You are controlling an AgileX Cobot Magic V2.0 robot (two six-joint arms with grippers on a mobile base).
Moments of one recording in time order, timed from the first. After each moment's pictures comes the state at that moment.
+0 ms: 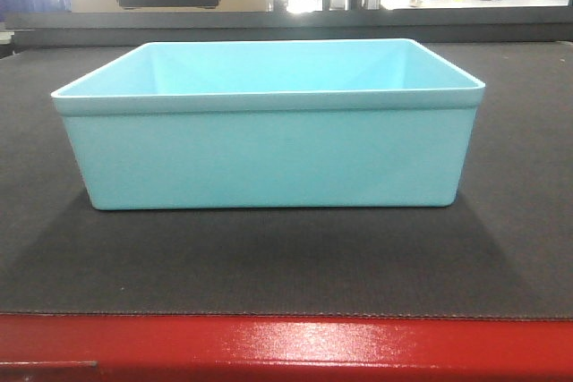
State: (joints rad) left arm 0.02 0.01 0.00 0.00 0.05 -0.05; right arm -0.14 0.17 -0.22 0.05 0.23 0.07
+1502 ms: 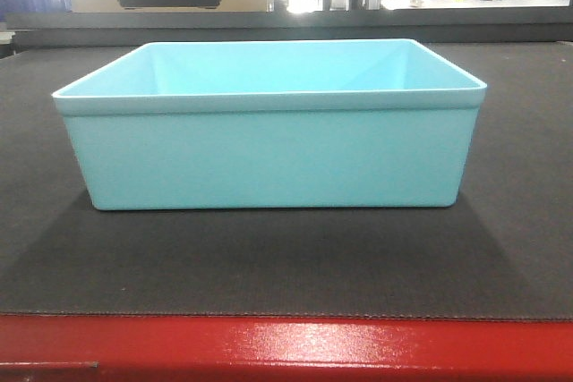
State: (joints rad) left arm 0.02 0.01 0.00 0.00 0.05 -0.05; right arm -0.14 0.00 0.01 0.06 -0.02 -0.07
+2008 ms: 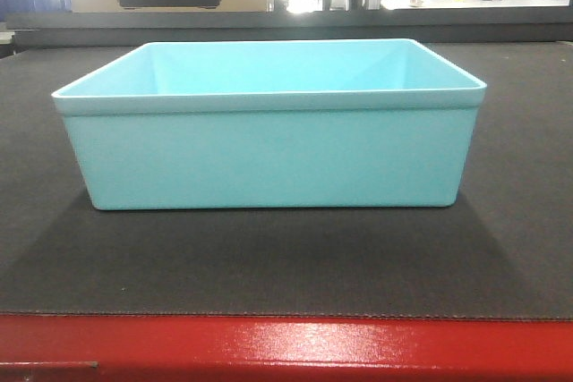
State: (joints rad) left arm 0.02 0.01 0.00 0.00 0.05 -0.05; right arm -0.14 0.00 0.01 0.06 -0.05 -0.09
